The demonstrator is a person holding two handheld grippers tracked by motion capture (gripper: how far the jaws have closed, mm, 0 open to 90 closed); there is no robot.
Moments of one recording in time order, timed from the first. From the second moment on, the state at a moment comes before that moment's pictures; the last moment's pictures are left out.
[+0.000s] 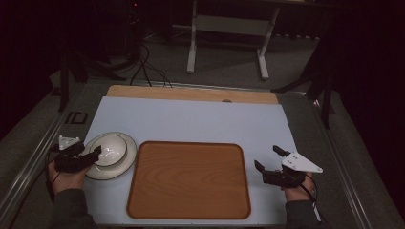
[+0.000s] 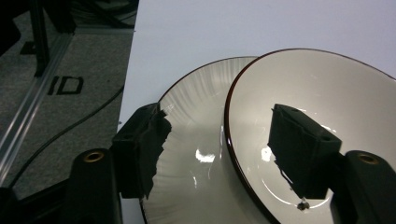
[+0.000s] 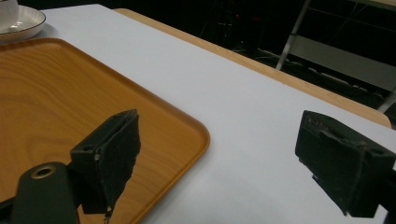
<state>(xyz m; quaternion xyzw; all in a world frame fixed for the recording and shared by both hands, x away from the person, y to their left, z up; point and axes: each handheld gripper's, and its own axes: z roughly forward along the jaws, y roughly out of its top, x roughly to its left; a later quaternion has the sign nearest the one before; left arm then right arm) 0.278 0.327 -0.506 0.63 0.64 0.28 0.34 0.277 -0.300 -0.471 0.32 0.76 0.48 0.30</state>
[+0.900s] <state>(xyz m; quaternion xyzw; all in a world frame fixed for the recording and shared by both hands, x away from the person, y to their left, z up) 0.286 0.331 -0.516 0.63 0.66 0.22 0.34 0.276 -0.300 -0.470 0.32 0.76 0.48 0.30</state>
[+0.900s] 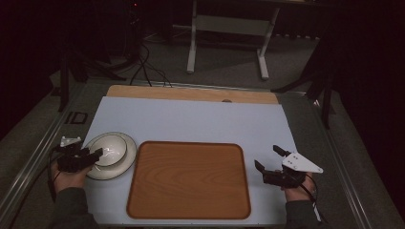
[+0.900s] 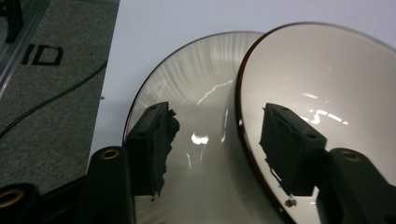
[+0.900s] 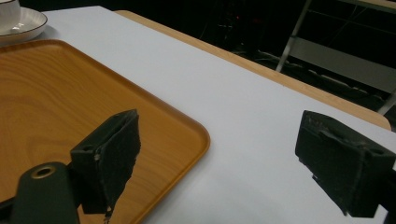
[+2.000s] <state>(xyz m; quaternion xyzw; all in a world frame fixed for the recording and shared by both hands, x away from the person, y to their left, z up) 0.292 0.338 -0.518 0.62 0.67 0.13 0.38 0.275 -0.299 -0.470 0.32 0.76 0.48 0.30</state>
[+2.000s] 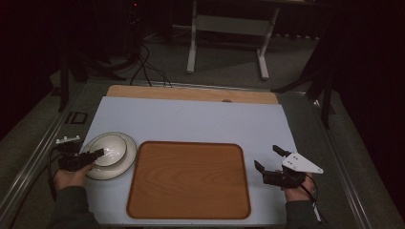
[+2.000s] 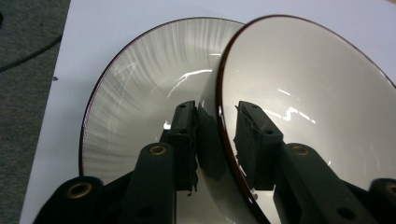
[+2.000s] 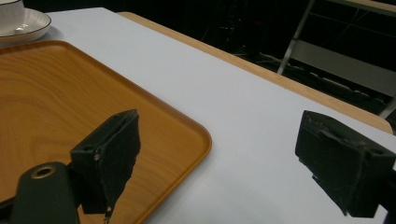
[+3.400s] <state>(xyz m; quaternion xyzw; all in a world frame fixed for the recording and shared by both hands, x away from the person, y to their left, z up) 0.286 0.344 -0.517 0.57 0.70 0.10 0.41 0.274 -0.301 -0.468 0.31 0.76 0.48 0.31</state>
